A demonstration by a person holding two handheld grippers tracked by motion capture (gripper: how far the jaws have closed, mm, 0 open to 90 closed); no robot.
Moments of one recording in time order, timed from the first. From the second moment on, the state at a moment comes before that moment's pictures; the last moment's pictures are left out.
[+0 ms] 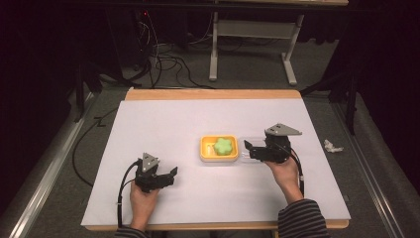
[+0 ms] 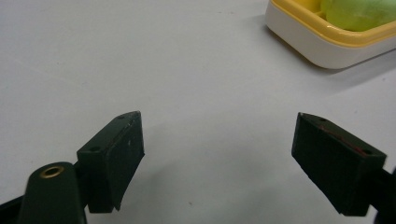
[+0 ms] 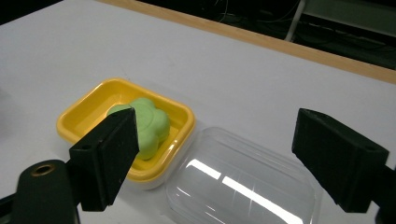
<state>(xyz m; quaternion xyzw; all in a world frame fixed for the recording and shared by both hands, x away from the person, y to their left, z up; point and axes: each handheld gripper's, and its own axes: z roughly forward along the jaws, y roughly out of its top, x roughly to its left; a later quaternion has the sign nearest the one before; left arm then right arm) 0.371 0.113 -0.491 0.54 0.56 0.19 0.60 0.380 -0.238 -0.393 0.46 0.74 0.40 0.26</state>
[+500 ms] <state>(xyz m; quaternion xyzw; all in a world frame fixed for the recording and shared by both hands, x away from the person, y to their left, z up) 0.371 0.112 -0.491 0.54 0.57 0.19 0.59 0.361 -0.264 -0.386 0.48 0.72 0.42 0.27</state>
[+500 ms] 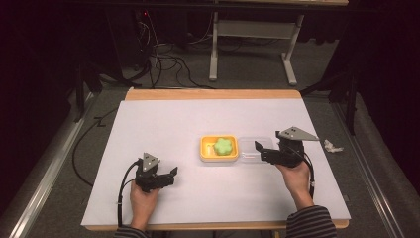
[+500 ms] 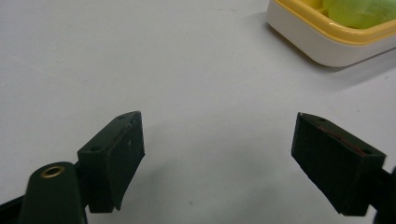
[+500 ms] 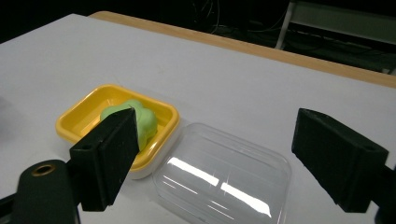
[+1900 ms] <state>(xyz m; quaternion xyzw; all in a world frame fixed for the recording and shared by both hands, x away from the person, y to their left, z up) 0.370 0.112 -0.491 0.54 0.56 0.20 0.59 0.316 -0.296 -0.407 0.50 0.69 0.44 0.29</state>
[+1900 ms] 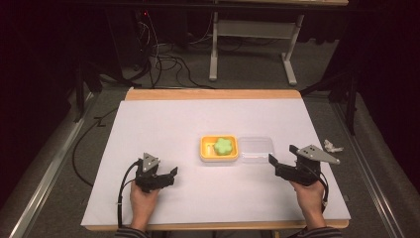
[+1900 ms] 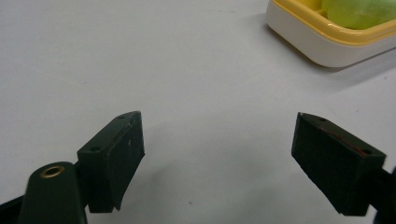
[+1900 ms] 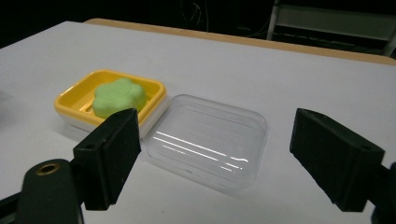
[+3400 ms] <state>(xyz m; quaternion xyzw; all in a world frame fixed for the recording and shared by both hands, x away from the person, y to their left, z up) 0.370 0.112 -0.491 0.54 0.56 0.19 0.59 0.315 -0.281 -0.454 0.52 0.72 0.39 0.26</state>
